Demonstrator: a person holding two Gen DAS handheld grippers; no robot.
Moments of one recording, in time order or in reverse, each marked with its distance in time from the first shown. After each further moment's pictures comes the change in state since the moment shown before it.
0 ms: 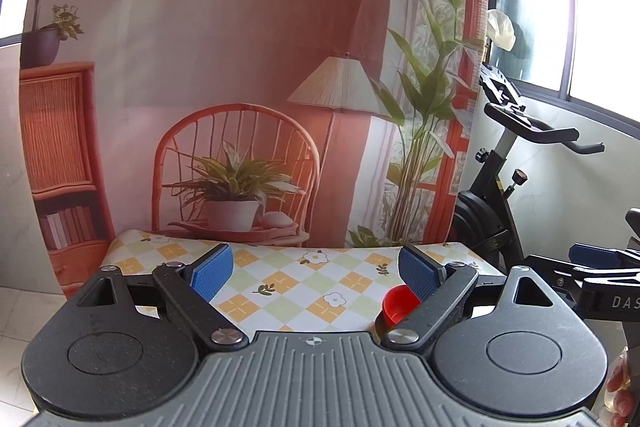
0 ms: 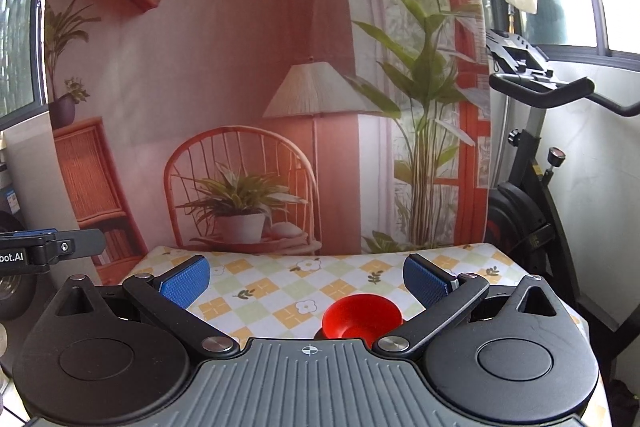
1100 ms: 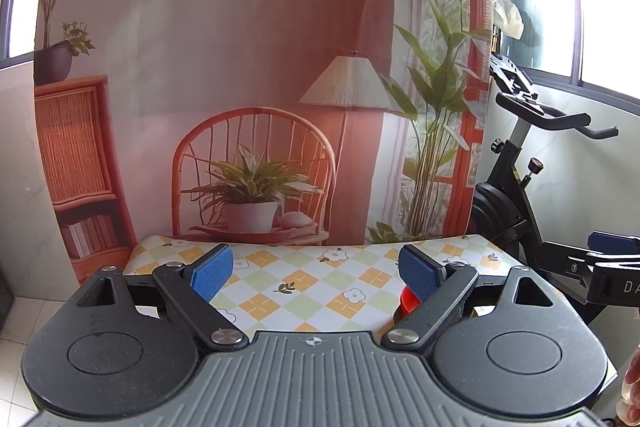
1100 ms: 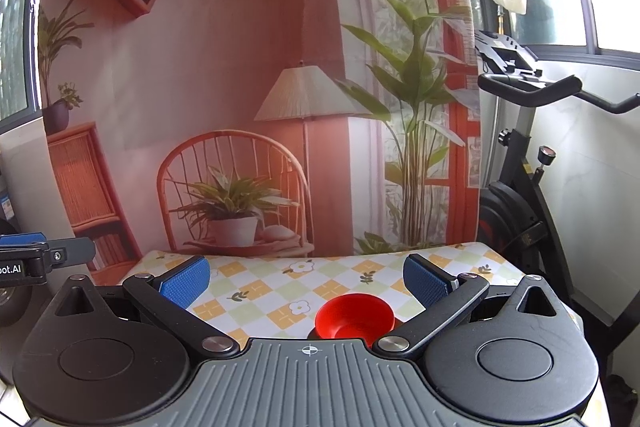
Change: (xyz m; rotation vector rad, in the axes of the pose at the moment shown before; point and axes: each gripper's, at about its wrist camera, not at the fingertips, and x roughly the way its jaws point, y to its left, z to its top) left arm -0.010 -0.006 -0.001 0.053 0.001 0.061; right arm -0.006 -0.003 -0.005 0.018 -0.015 -0.024
